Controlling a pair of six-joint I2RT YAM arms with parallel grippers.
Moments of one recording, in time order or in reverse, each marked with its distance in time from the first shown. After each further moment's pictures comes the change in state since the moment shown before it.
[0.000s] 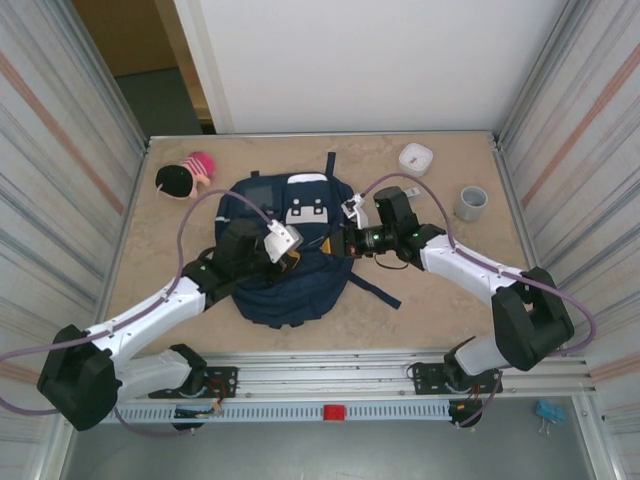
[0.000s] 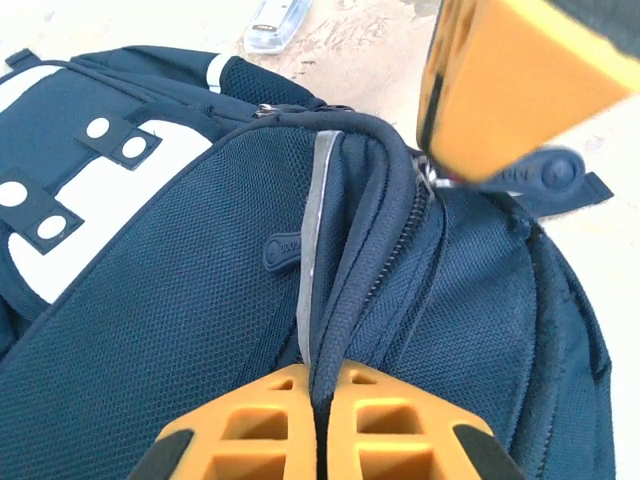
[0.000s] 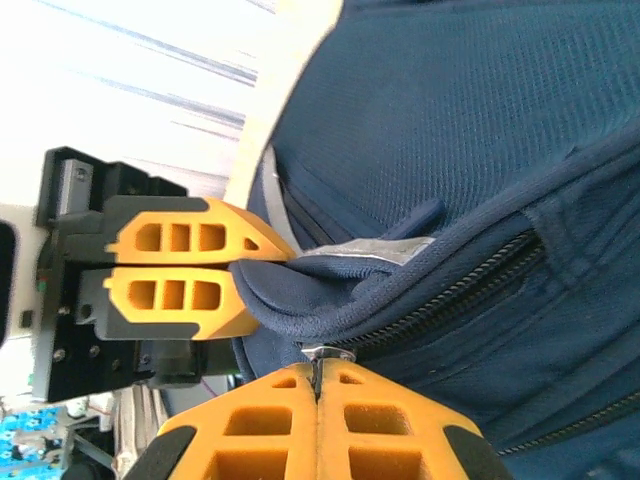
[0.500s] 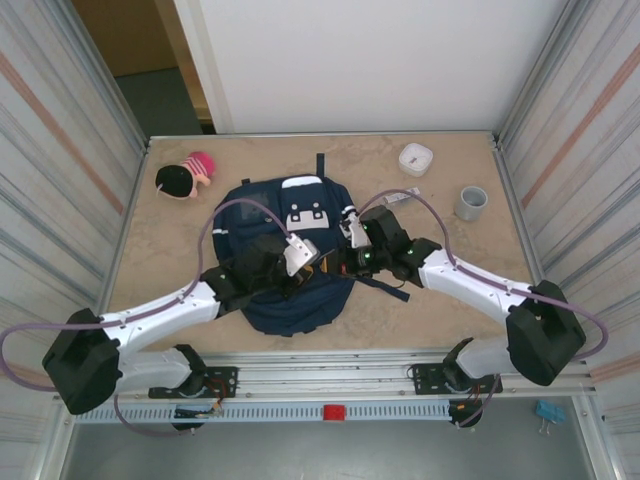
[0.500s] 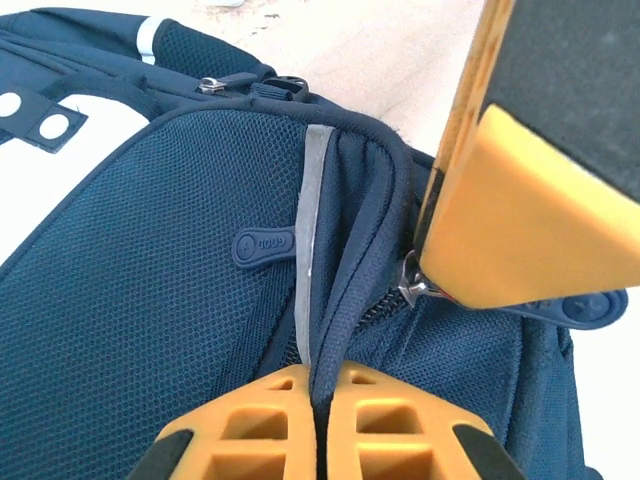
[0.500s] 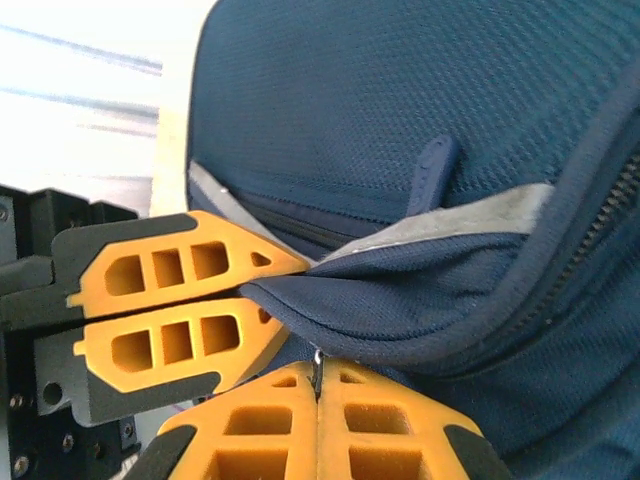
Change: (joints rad) left arm -0.173 0.076 -0.013 0.037 -0.156 -0.090; right arm 0.158 -0.101 -0.064 -0.103 0.277 0.150
